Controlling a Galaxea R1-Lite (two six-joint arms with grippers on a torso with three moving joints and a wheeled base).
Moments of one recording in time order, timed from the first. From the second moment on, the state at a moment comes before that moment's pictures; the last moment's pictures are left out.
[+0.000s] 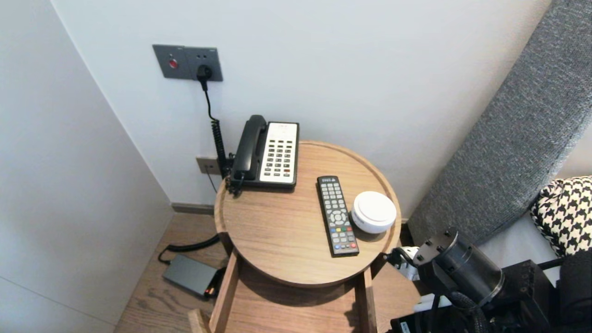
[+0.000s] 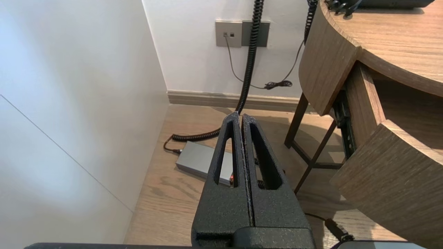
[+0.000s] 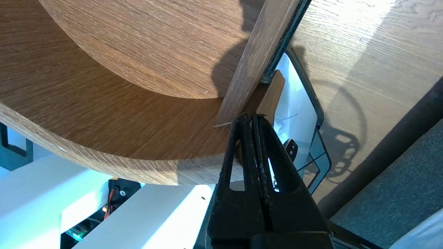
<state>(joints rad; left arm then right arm) 0.00 0.00 0.00 -0.03 0.00 0.02 0.79 1.56 -0.73 0.17 0.06 0.51</state>
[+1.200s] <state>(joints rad) 0.00 0.00 0.00 -0.03 0.00 0.02 0.86 1.60 -0.76 0.07 0.04 0.52</state>
